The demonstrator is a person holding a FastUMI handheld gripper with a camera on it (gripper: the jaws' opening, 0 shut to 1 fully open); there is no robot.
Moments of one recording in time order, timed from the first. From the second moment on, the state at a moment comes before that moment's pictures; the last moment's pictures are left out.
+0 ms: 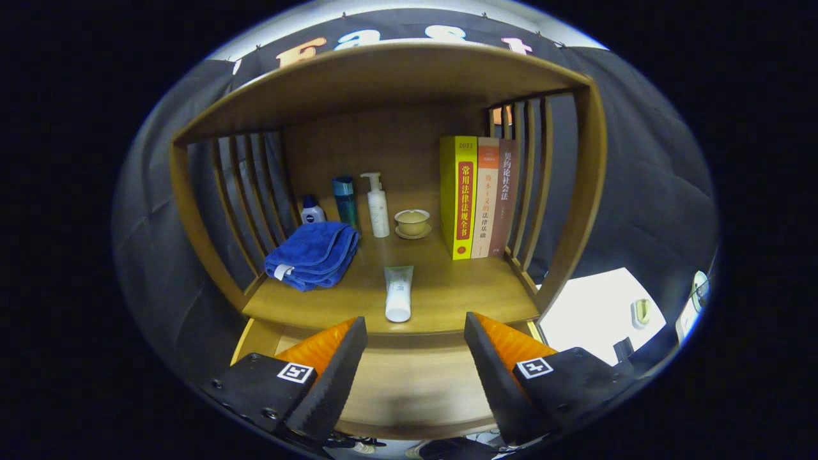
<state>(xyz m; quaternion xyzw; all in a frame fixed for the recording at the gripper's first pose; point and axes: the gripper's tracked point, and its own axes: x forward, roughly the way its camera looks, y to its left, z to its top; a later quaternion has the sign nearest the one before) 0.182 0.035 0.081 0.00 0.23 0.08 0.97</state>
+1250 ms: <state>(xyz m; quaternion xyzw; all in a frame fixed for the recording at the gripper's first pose) -0.056 -0.057 -0.164 -0.02 0.15 0.01 0.99</state>
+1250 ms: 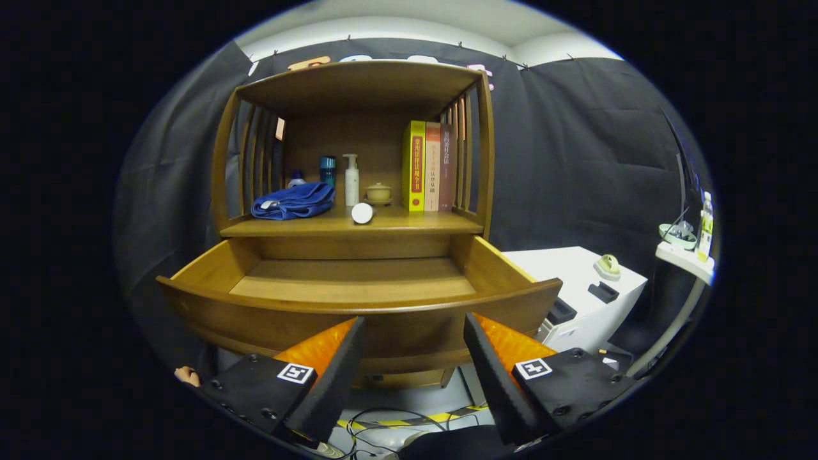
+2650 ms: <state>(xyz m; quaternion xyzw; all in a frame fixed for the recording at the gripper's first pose) 0.051 -0.031 -0.170 -0.01 0.13 0.02 0.99</state>
